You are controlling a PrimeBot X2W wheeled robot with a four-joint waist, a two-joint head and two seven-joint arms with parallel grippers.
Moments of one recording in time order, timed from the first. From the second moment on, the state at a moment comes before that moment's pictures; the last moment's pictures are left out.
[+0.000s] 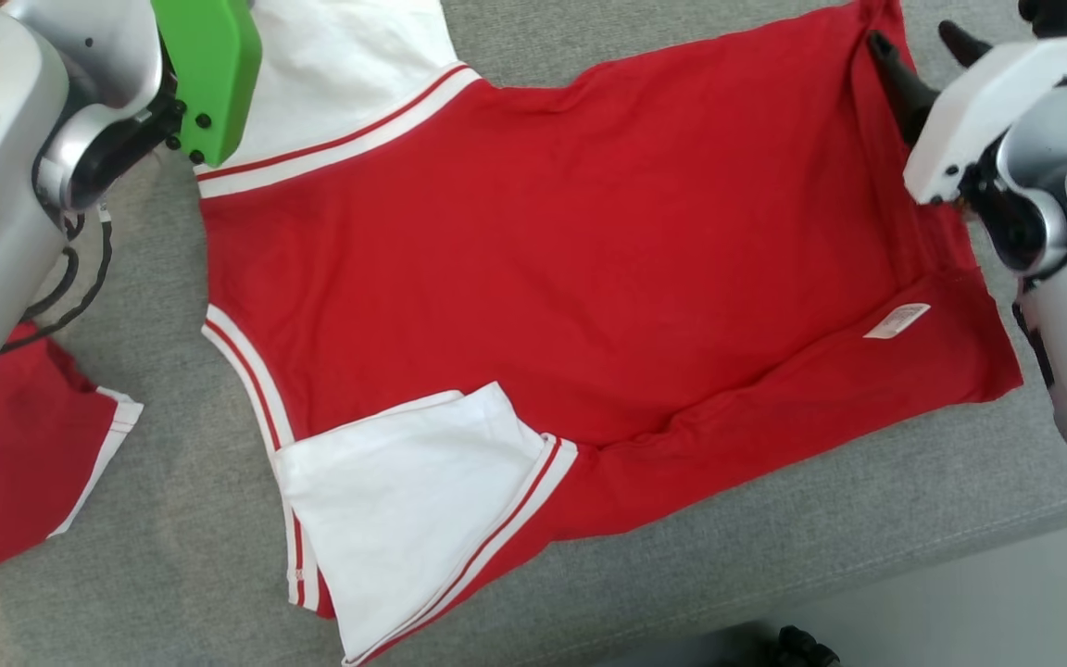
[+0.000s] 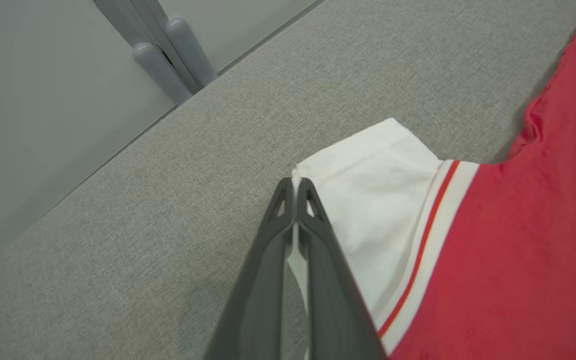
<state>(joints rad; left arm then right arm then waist) -1.35 0.56 -1.06 0.46 -0.92 -0.07 0.49 -0.90 -0.33 0.22 0.57 0.49 0.13 0.30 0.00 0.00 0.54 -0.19</state>
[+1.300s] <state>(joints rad) -1.36 0.61 -1.02 0.30 -0.87 -0.05 0.34 -1.07 -0.20 -0.13 0.76 0.29 0.13 0.24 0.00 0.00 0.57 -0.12</state>
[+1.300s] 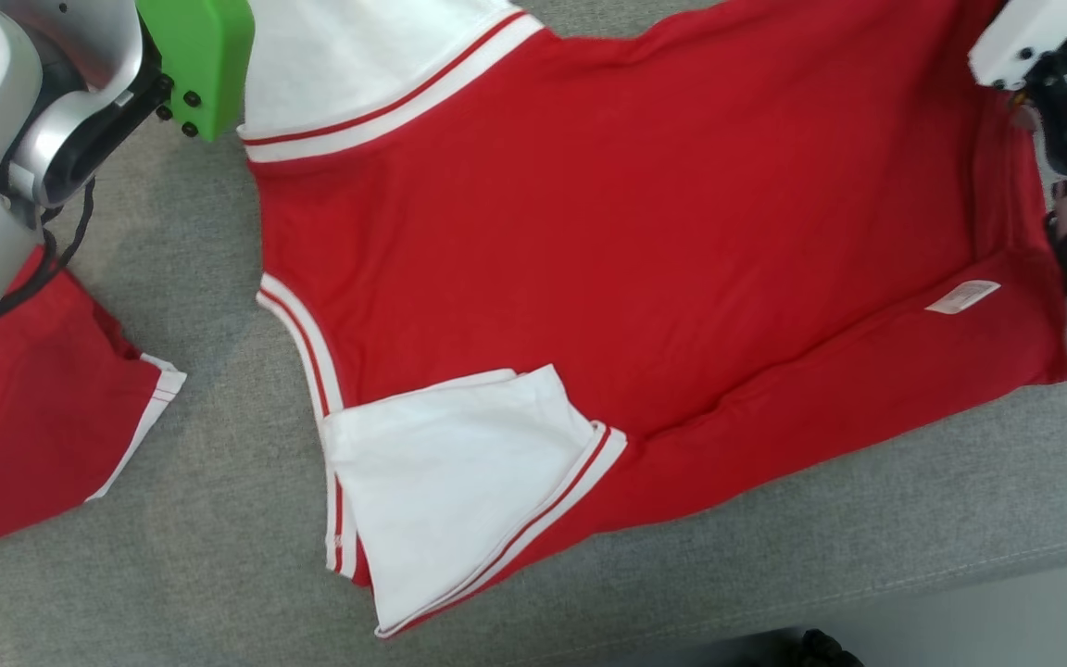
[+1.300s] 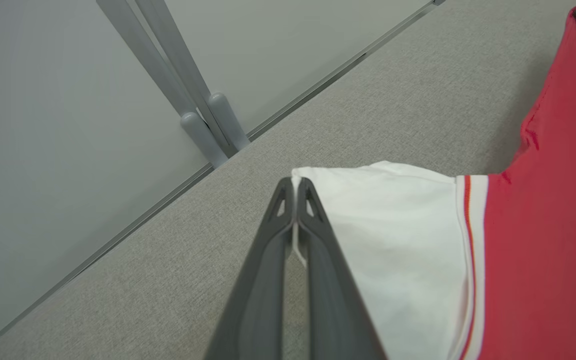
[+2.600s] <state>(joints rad) -0.69 0.83 -1.08 -0.41 -1.04 0.22 0.09 -0.28 -0.65 -0.02 0.24 0.75 0.13 0.12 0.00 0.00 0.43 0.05</state>
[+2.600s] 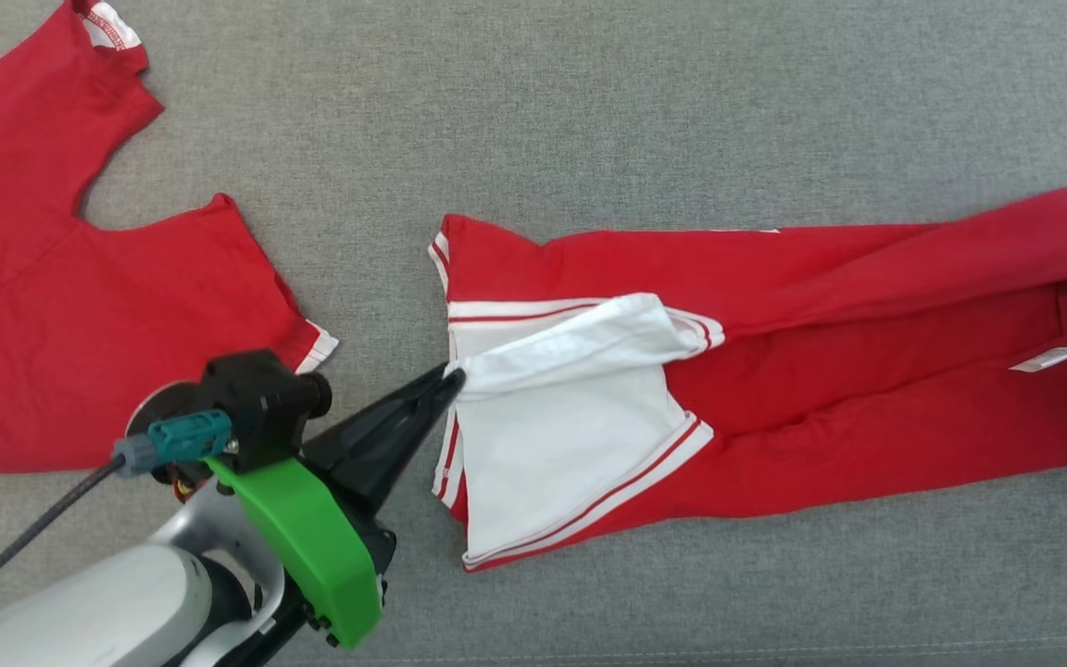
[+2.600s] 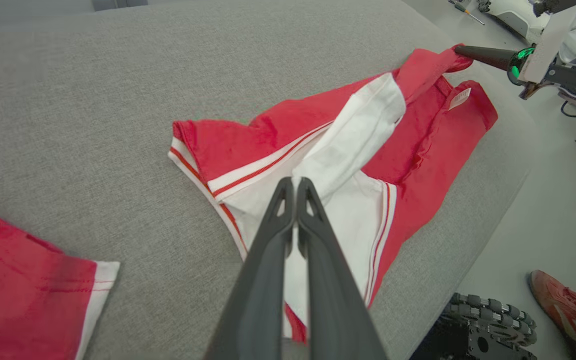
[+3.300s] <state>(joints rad) -0.62 0.68 -1.17 -0.11 -1.00 0.17 0.01 -0.18 -0.59 -0.10 0.21 0.74 0.13 0.25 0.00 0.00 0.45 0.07</state>
